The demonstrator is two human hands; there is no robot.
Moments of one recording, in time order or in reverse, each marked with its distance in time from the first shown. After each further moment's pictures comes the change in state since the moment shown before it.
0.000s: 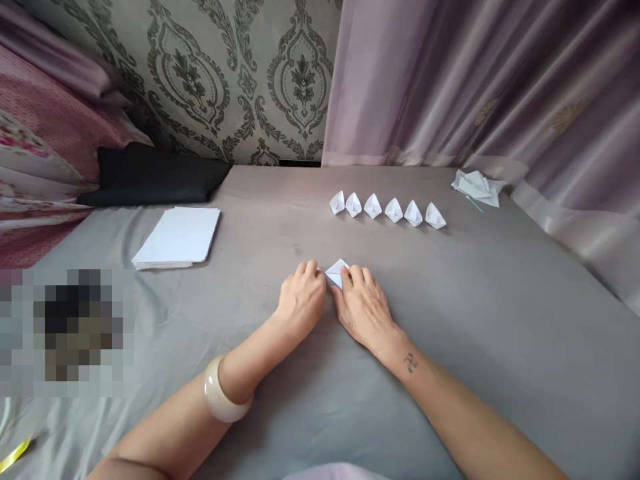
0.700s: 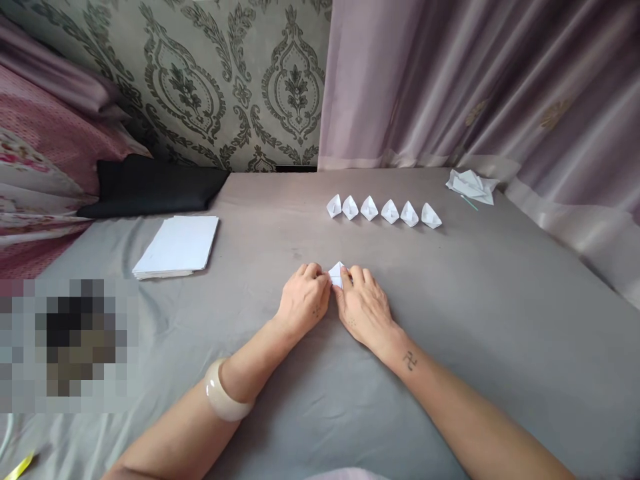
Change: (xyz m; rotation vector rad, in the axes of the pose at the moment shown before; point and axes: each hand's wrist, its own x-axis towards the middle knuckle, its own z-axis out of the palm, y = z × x) left_hand 0.008 -0.009 0.022 -0.251 0.201 0.078; right_hand 0.003 0.000 0.002 -0.024 0.017 0.041
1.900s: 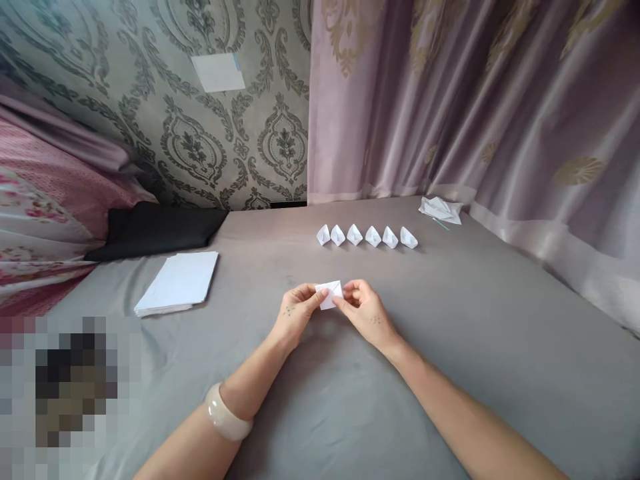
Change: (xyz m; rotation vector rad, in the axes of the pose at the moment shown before) left_hand 0.013 0.004 -0.002 -1.464 0.050 -0.445; right_hand 0.007 0.025 0.004 1.261 0.125 0.358
